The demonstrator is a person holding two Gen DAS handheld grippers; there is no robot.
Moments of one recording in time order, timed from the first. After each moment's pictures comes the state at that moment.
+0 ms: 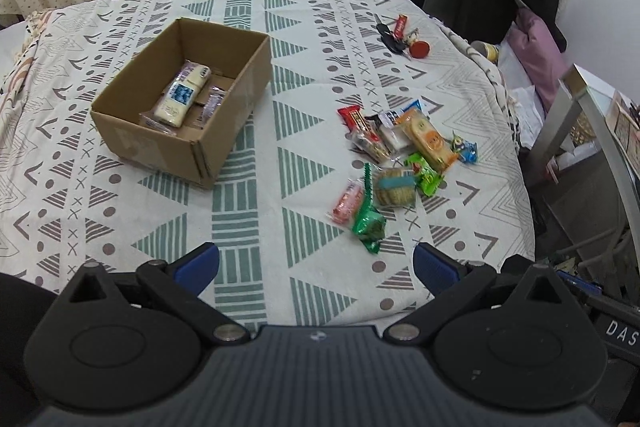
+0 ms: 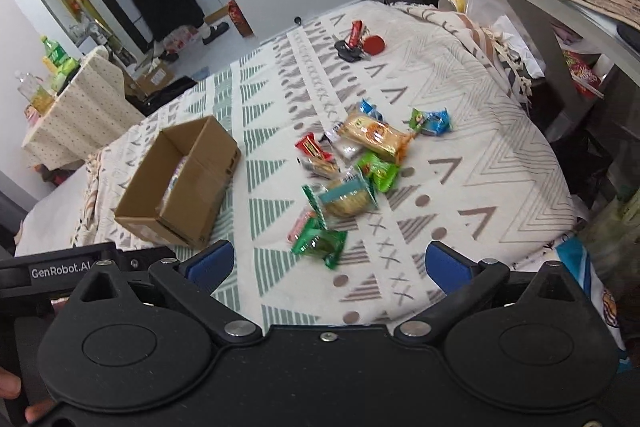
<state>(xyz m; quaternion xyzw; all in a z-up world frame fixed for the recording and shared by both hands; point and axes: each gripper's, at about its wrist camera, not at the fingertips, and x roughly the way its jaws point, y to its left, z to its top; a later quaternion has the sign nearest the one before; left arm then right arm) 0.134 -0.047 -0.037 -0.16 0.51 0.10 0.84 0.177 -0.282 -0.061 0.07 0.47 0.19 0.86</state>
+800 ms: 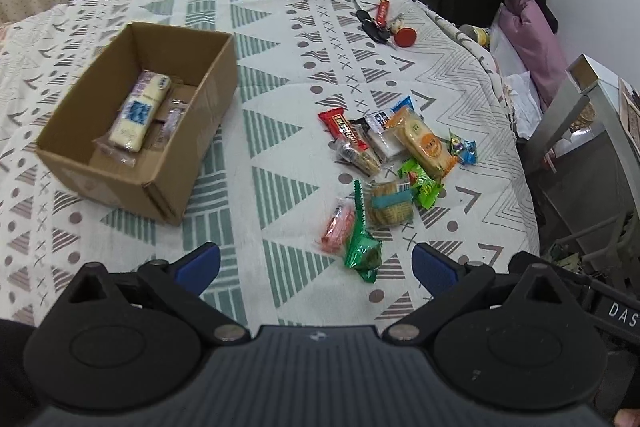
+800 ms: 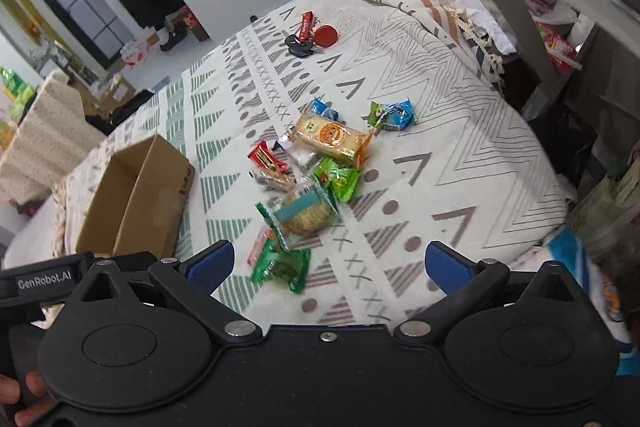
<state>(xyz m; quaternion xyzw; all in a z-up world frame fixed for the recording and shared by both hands) 0.193 -0.032 -0.070 -0.15 0.53 0.04 0.83 0.219 -0.288 -0.093 0.11 0.48 0.13 0.86</state>
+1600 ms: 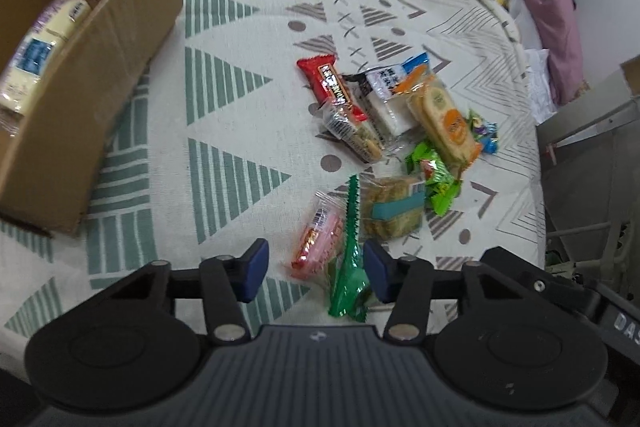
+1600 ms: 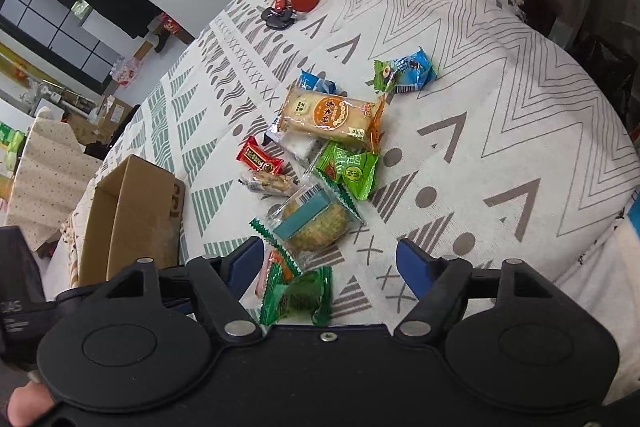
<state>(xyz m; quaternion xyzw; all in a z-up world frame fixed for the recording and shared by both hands) 0.267 -0.026 -0.173 -0.22 0.59 0.00 0.78 0.270 -0.275 -0.158 0.19 0.52 0.11 0.82</state>
